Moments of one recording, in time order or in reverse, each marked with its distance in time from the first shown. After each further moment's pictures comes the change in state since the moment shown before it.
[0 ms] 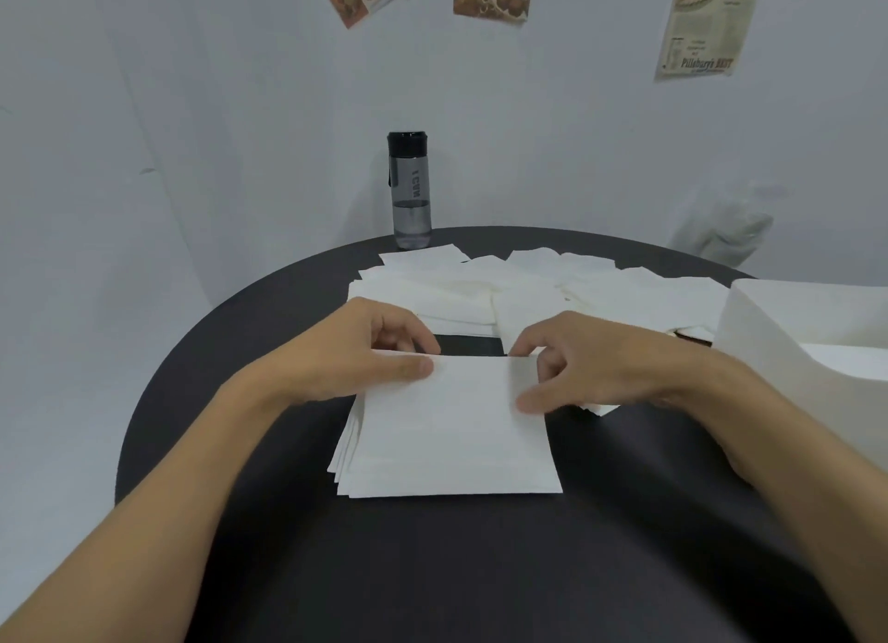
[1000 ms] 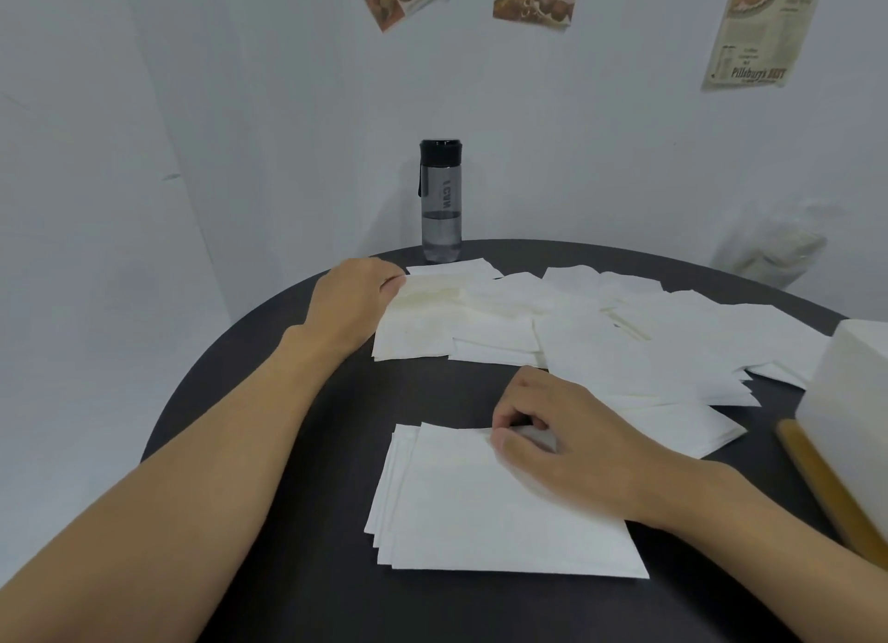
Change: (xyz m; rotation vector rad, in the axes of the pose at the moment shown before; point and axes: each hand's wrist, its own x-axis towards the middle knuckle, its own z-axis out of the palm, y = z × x) left_hand 0.103 -0.093 -0.054 0.654 0.571 0.045; right_hand 0.046 0.001 0.066 -0.025 0.291 -0.374
